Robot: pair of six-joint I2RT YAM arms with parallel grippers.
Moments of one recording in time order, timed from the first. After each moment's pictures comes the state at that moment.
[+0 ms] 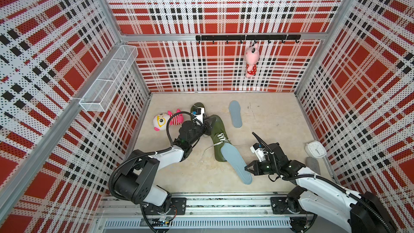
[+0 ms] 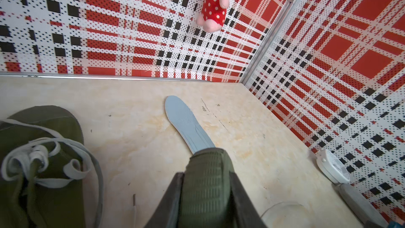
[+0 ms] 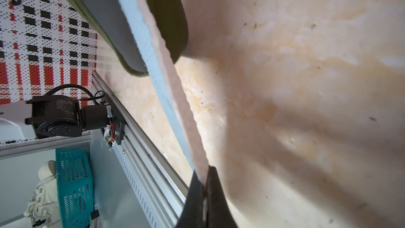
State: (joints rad) left arm -0.45 1.48 0.61 0.77 0.19 -0.38; right arm 0.57 0.93 0.34 -0.28 -0.52 0.58
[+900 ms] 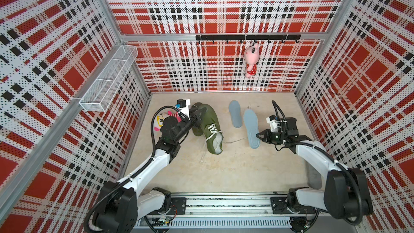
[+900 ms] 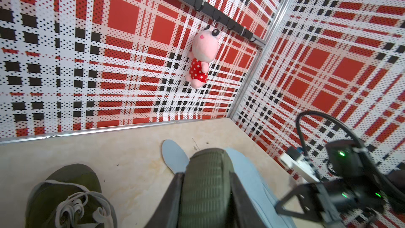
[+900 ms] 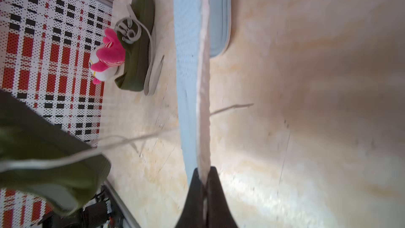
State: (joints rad) left arm -0.32 1.12 0.66 0.55 0.35 -0.42; right arm 0.09 1.38 0.78 -0.23 -0.61 0.37
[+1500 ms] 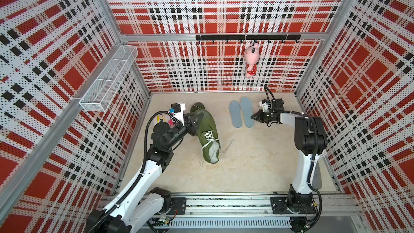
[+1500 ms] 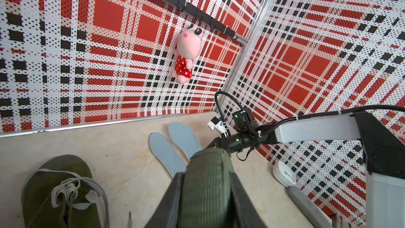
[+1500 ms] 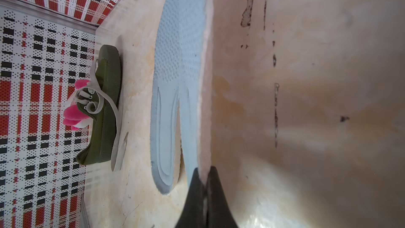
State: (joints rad) left arm -0.30 0.93 0.64 0.37 0.43 -0.43; right arm 0.02 2.13 1.38 -0.16 -0.72 0.33
